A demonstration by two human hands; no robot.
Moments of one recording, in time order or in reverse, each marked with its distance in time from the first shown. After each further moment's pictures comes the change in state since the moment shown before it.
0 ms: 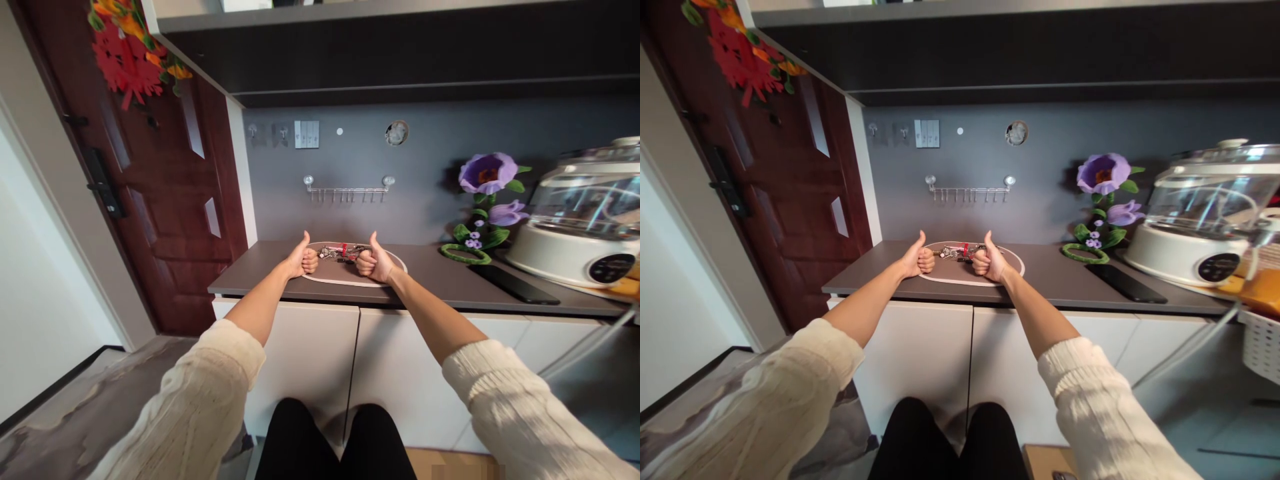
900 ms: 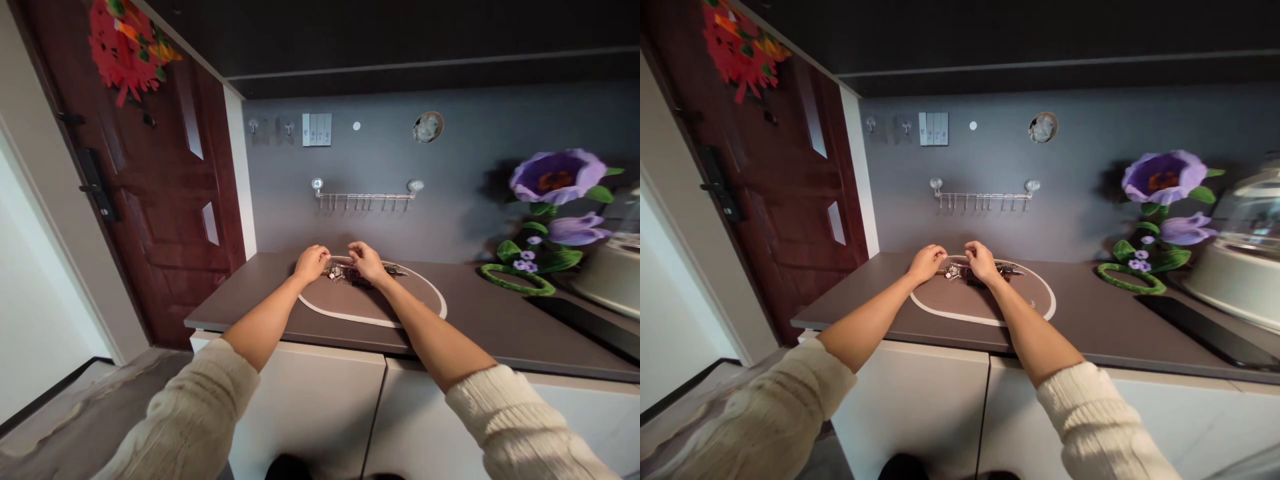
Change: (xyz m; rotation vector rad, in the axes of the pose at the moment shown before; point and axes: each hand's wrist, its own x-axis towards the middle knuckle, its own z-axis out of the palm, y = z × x) left_hand 0.065 -0.001 -0.035 1.351 0.611 0.528; right_hand 0.107 0.007 -0.017 -0.998 0.618 -0.415
